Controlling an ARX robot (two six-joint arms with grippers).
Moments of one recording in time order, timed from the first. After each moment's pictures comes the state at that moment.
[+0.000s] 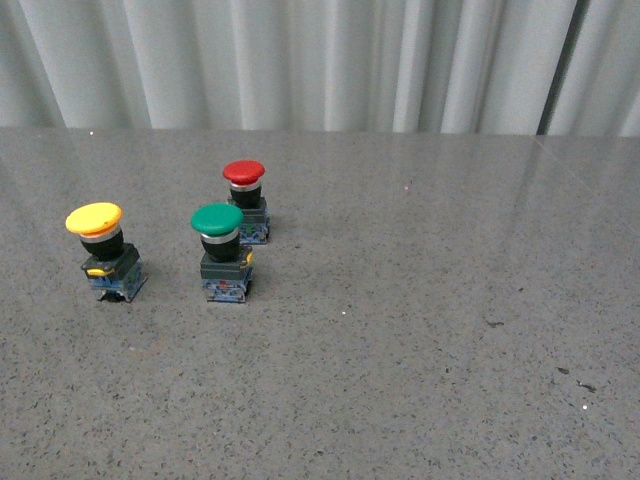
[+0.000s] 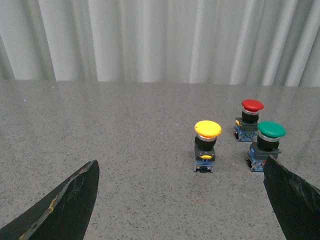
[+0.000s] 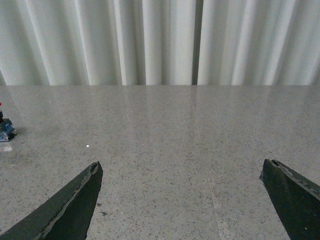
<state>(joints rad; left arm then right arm) 0.00 0.01 0.01 0.00 0.00 0.00 0.00 0.00 0.01 0.00 0.00 0.00</state>
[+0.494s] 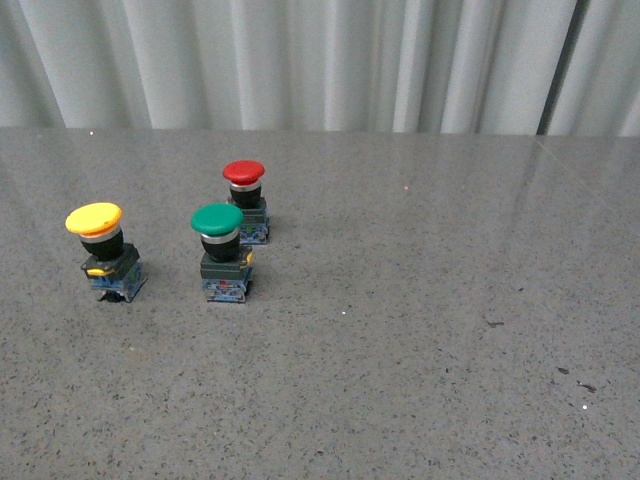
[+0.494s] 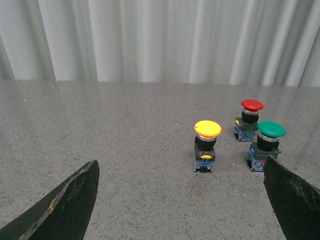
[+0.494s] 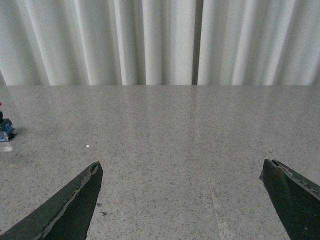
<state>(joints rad) 0.00 0.01 0.01 0.00 0.00 0.00 0.00 0.00 0.01 0.00 0.00 0.00</state>
